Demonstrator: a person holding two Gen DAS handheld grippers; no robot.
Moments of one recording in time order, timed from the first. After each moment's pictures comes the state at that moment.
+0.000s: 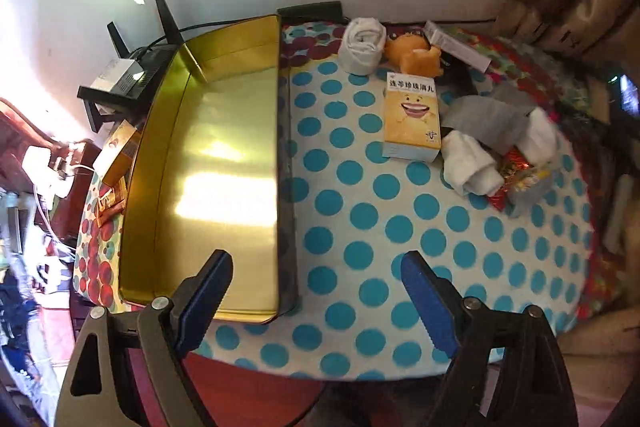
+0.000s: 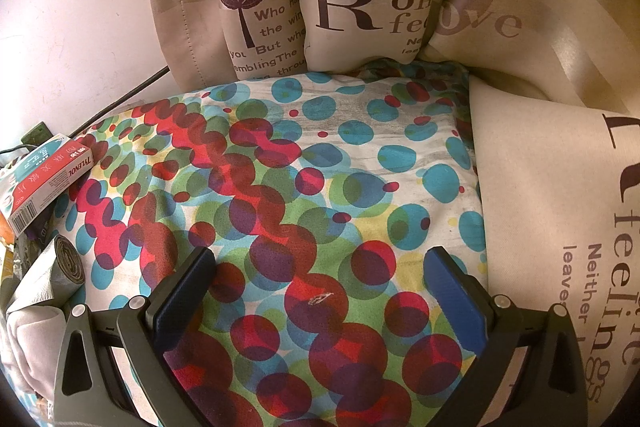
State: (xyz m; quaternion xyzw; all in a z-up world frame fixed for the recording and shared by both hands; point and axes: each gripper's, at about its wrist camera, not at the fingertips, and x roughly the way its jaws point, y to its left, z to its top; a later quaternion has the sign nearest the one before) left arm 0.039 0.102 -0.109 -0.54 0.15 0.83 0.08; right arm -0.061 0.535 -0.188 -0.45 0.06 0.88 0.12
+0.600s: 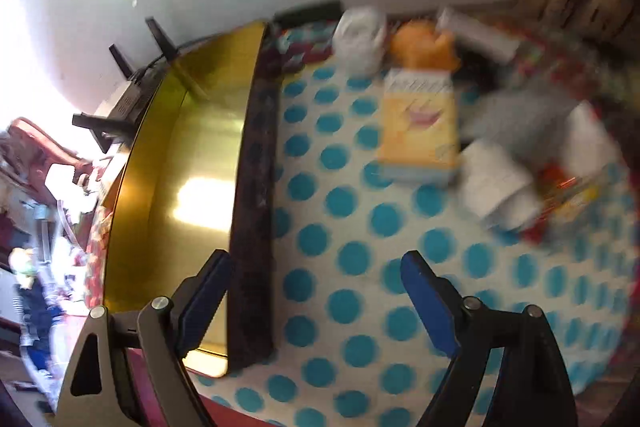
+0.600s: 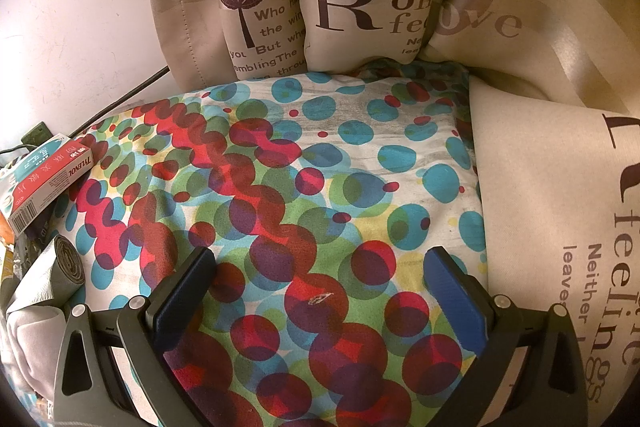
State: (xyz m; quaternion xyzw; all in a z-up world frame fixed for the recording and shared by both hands) left arm 0.020 0.132 -0.139 -0.49 0.19 0.85 0.04; right arm -0.060 0.534 -0.188 -0.45 0.06 0.88 0.12
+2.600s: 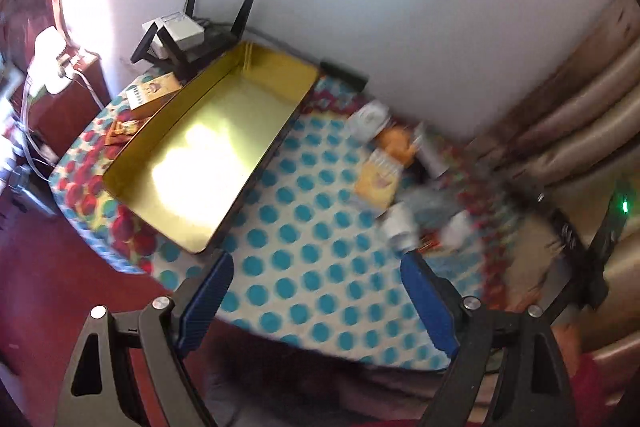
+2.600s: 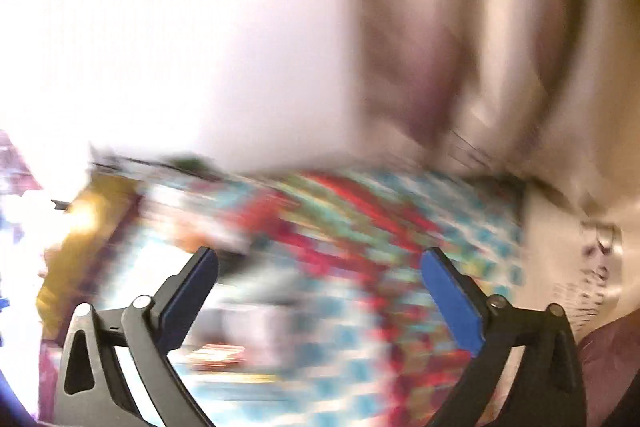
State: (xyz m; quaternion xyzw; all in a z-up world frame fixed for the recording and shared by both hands) left arm 0.094 0.022 -0.013 -0.49 -0.12 0.86 0.08; right arm 0.008 0.426 -0.042 -0.34 0.06 0.94 -0.07
